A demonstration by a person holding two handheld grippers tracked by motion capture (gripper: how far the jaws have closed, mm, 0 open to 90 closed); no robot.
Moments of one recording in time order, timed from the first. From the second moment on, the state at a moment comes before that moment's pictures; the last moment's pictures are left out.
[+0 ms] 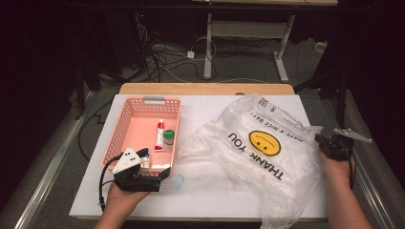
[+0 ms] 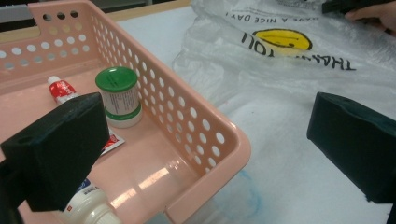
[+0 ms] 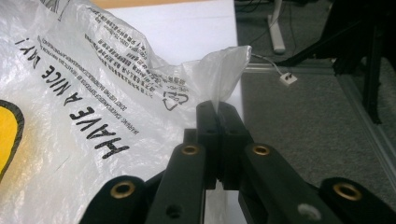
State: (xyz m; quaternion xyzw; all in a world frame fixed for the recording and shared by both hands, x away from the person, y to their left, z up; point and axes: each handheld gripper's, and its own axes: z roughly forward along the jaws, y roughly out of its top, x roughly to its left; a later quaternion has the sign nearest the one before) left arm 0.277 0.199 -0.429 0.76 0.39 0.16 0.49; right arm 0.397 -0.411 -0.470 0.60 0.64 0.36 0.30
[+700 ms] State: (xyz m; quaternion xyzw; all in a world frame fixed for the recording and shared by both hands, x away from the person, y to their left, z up) left arm 0.286 0.192 -0.428 0.75 0.39 0.17 0.51; right arm 0.305 -0.383 -0.447 0.51 0.71 0.42 0.25
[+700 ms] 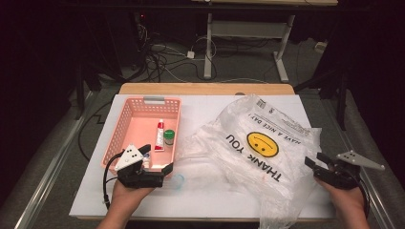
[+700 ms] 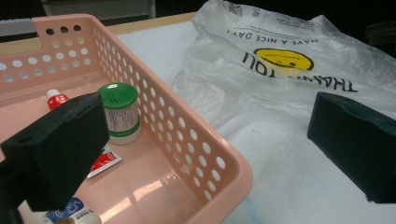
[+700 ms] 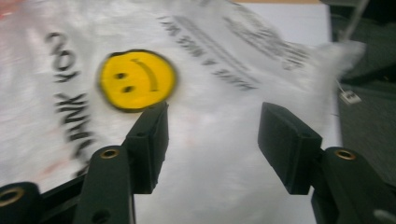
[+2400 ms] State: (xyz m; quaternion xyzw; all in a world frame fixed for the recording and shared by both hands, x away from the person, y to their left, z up) left arm 0.278 0.192 -0.436 0.76 0.39 0.16 0.49; right arm 0.316 -0.217 -0.480 0.29 0.88 0.35 0.10
